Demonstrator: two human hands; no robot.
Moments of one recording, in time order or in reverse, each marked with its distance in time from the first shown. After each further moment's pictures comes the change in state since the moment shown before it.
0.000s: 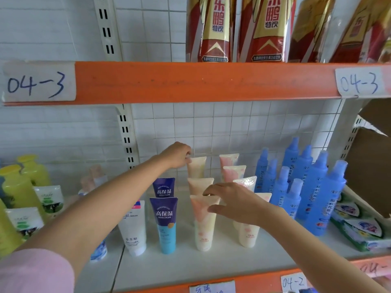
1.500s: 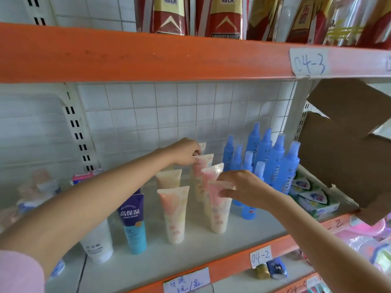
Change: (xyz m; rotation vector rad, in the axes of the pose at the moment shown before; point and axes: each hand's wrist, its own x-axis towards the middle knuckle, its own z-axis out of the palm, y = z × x) left_hand 0.030 0.083 0.028 -0.018 -0.119 0.330; right_hand -0.047 0.061 -0.012 -0.022 0.049 0.281
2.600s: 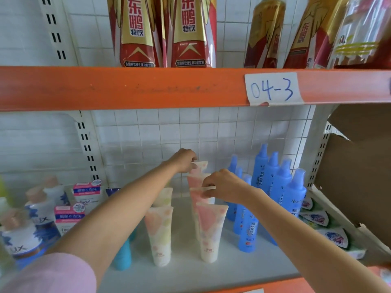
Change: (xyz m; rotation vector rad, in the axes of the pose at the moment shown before) left_hand 0.047 -0.002 0.005 -0.043 0.105 -0.365; right_hand 0.068 0.023 -0.022 -0.020 -0.125 -0.140
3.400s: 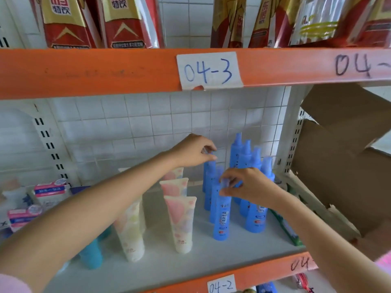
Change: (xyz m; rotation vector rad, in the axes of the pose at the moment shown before) left_hand -0.029 0.107 -0.009 -0.136 0.093 0.365; right_hand -0.089 0.076 -0.014 0.279 0.170 0.114
